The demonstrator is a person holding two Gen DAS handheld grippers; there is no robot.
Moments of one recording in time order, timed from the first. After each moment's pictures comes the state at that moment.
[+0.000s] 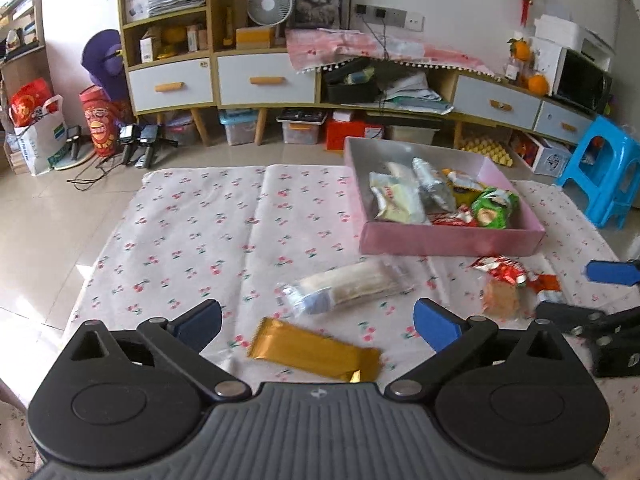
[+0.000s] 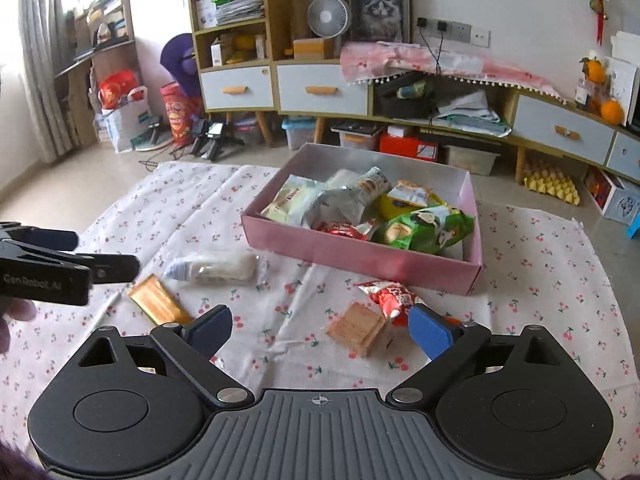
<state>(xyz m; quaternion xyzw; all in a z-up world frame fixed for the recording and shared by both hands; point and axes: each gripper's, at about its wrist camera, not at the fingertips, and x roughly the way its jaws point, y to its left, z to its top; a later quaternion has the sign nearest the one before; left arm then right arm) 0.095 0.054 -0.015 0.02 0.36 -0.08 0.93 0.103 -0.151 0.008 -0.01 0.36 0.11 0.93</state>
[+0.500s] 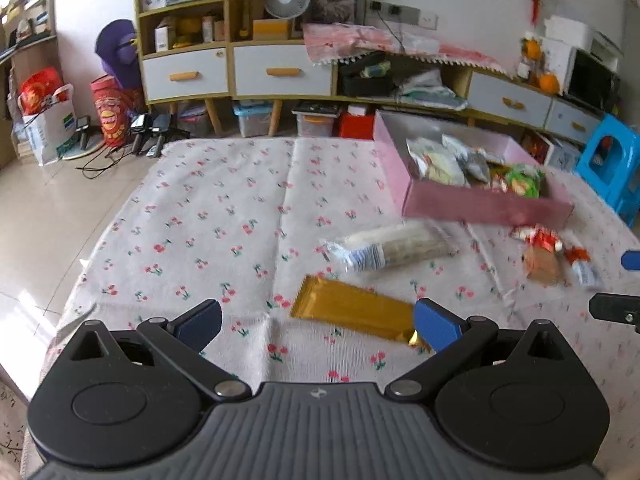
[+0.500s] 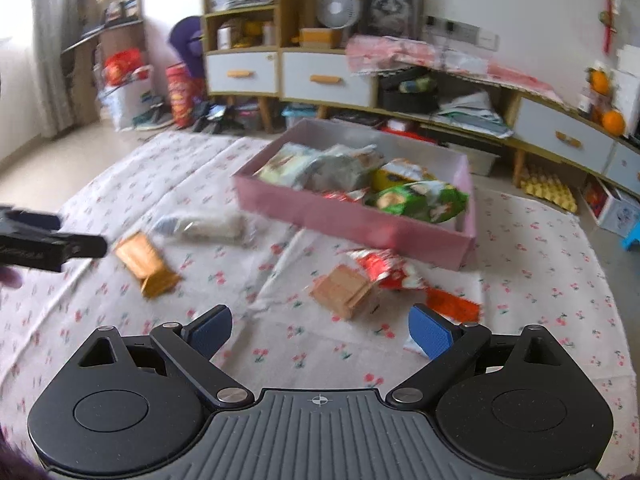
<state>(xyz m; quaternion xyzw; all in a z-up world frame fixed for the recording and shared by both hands) 0.084 0.083 -0.056 0.02 0.36 -0.08 0.93 0.083 -0.155 -0.023 -0.05 0.36 0.13 0.92</state>
